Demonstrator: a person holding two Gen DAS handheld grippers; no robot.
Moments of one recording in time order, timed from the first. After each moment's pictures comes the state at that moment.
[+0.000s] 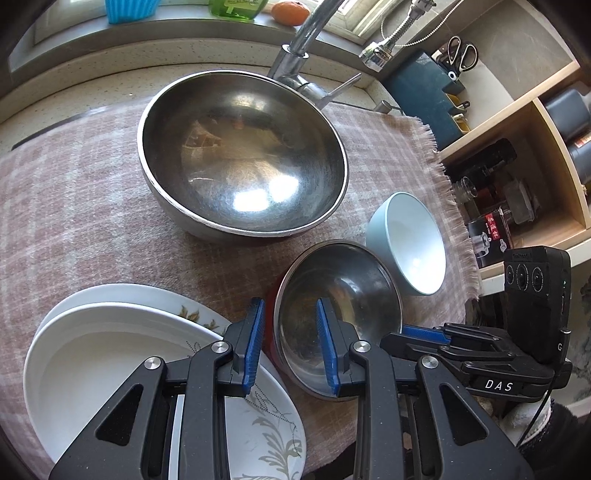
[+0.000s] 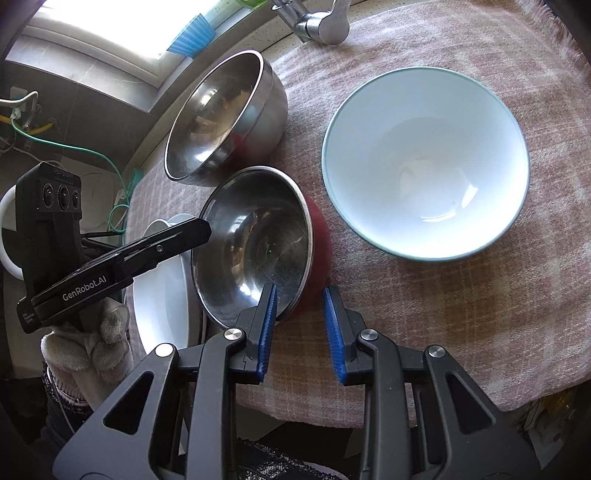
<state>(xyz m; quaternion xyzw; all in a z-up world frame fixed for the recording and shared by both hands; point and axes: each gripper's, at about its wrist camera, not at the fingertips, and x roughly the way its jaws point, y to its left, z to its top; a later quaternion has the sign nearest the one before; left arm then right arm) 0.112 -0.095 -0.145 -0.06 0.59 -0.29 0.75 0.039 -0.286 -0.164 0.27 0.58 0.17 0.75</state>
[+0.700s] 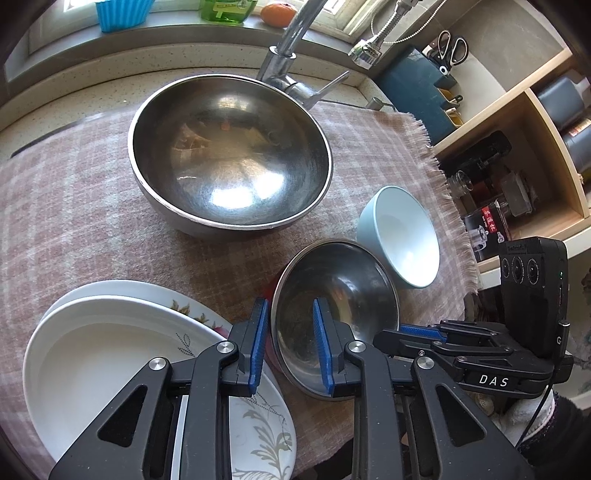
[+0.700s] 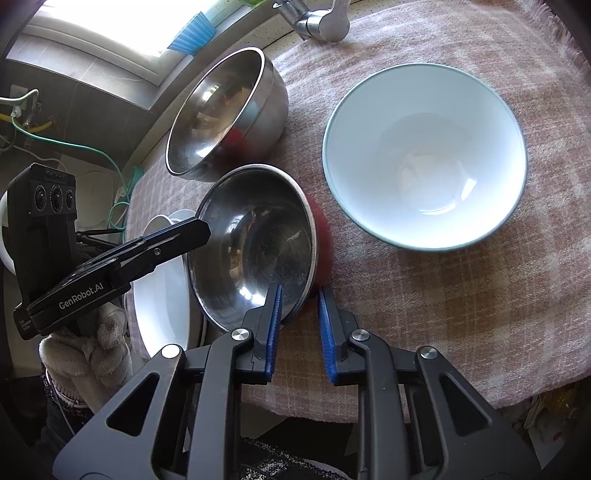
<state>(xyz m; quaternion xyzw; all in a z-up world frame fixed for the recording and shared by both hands) 0.103 -0.101 -0.141 -0.05 0.58 -0.30 0.76 0.034 -0.287 -0.160 0.27 0.58 0.17 0.75</state>
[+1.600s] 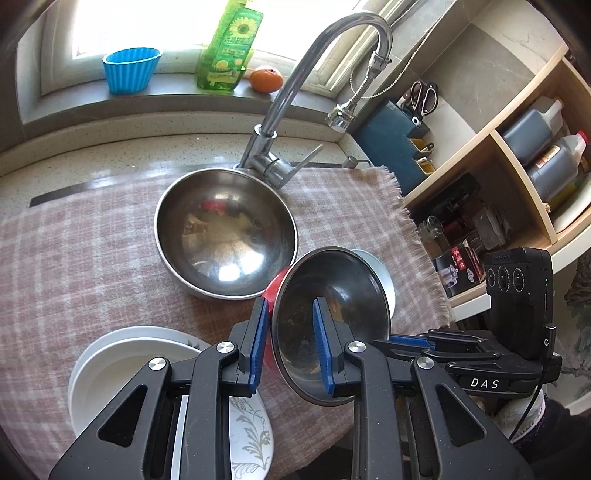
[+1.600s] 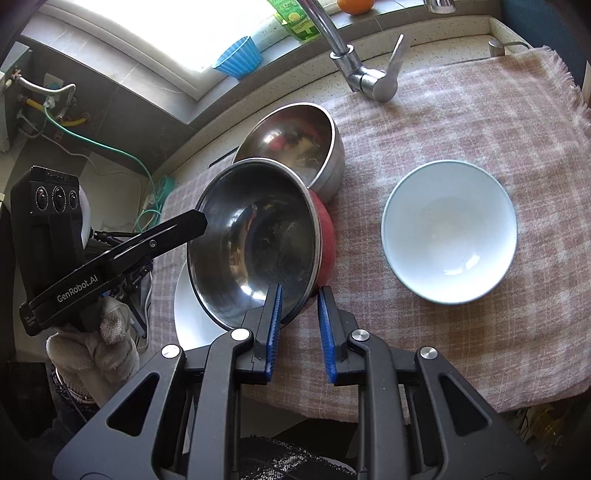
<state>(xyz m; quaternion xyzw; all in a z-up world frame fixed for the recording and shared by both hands) 0.109 -0.080 -0.070 -0.09 0.51 -0.31 0.80 0.049 -0.286 -0.089 0.25 0.54 0.20 0.78</state>
